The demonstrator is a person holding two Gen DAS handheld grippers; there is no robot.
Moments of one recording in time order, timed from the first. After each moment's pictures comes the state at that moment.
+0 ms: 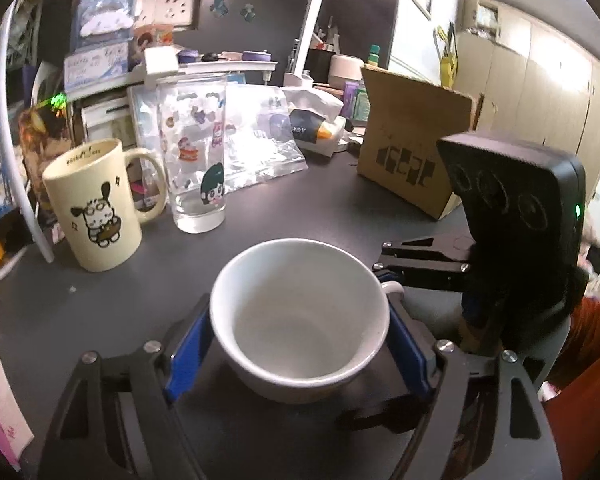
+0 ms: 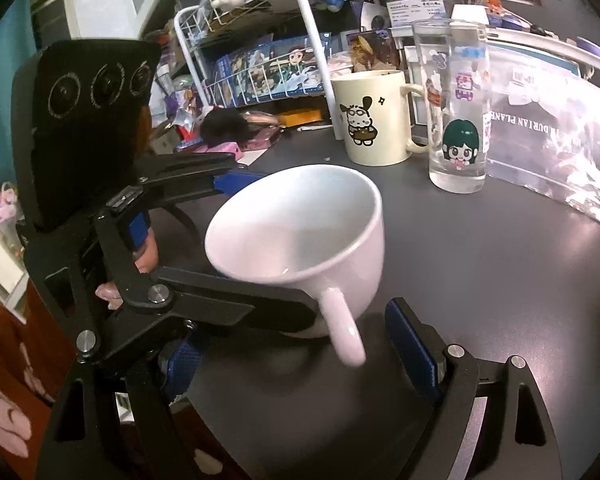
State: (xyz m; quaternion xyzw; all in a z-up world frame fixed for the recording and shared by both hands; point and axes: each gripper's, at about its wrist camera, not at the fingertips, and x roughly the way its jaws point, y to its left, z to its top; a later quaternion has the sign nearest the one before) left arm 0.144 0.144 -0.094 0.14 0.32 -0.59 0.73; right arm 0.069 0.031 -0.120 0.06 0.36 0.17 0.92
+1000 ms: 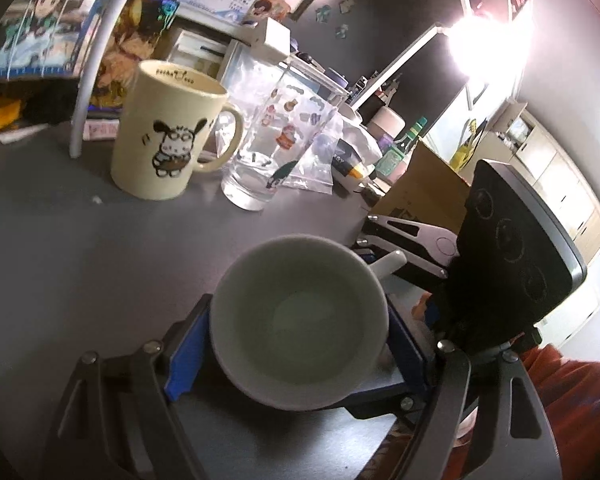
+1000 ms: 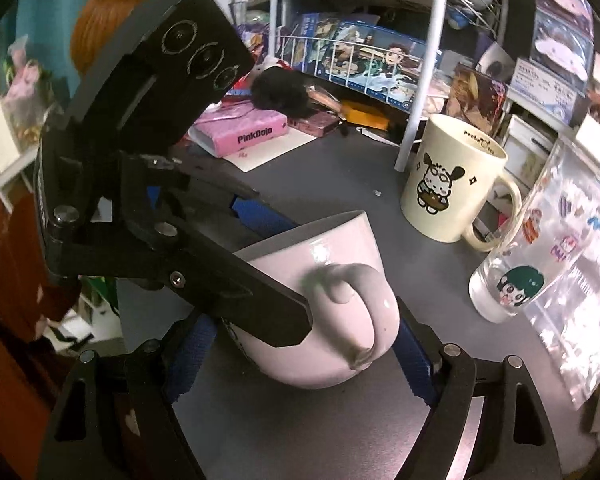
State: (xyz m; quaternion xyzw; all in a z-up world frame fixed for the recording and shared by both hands) left arm 0.205 0.196 -0.109 -0.06 0.42 -0.57 0.70; right arm 0.124 0.083 -0.098 -0.16 0.38 0.24 0.88
